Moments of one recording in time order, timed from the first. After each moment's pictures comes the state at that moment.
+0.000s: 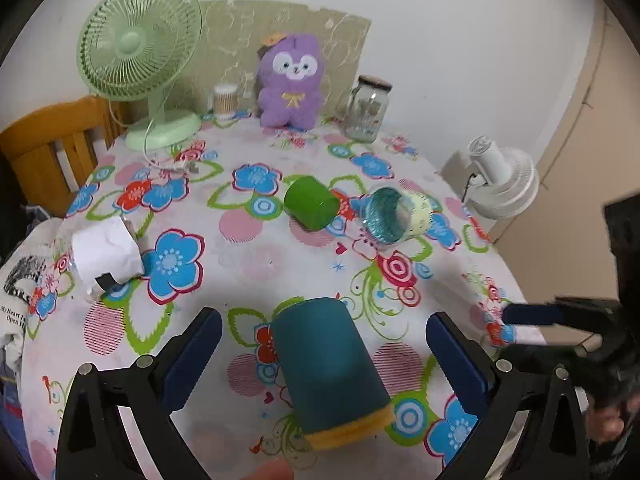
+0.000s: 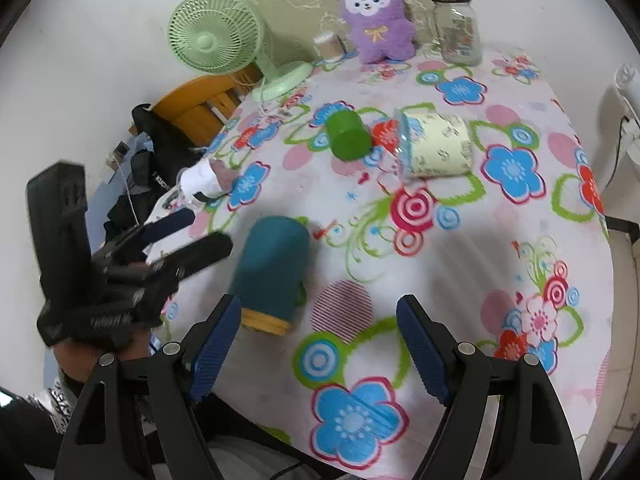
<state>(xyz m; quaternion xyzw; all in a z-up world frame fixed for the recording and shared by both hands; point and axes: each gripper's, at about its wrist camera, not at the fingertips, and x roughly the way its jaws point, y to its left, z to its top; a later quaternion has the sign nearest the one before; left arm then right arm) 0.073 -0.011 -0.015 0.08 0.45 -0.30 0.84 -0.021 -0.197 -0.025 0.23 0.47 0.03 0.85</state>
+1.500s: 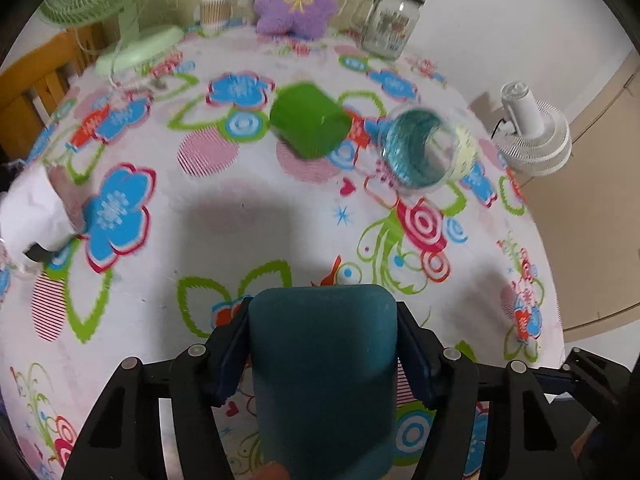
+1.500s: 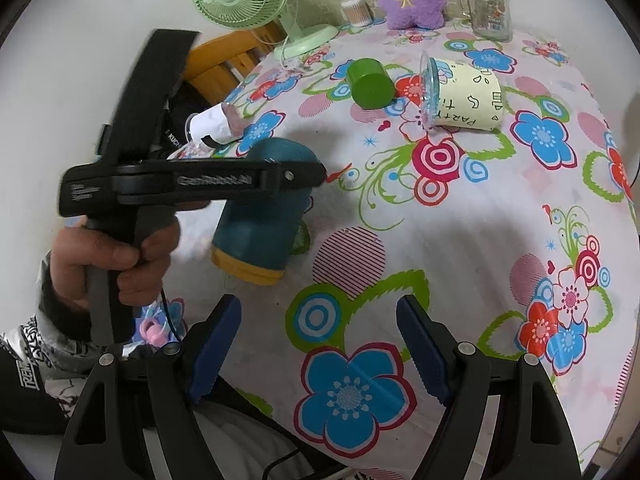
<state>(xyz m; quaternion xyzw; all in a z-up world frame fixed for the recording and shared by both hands) 0.105 -0.053 -0.070 0.10 0.57 -0.27 0.77 -0.028 -0.173 -0.057 0.19 0.49 0.08 0.84</state>
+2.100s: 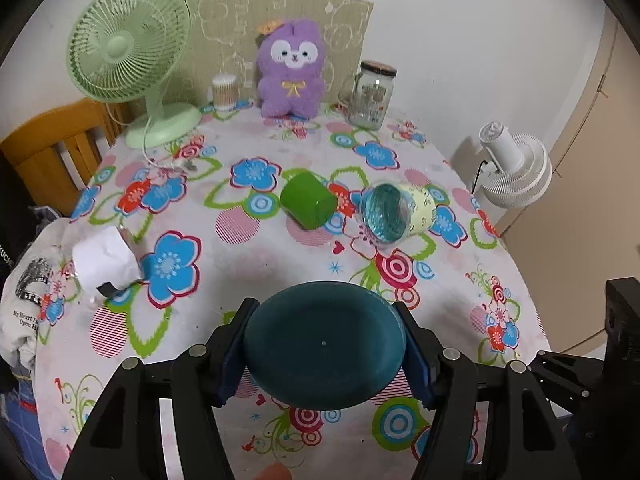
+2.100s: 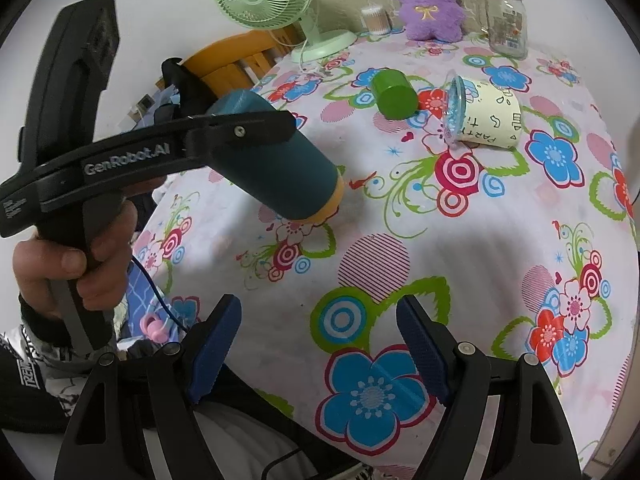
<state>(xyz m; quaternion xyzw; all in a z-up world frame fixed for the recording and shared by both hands) 0.074 -0.036 -0.002 0.10 0.47 -0.28 0.83 -0.029 -0.153 -0.044 0.17 0.49 0.09 0.85</state>
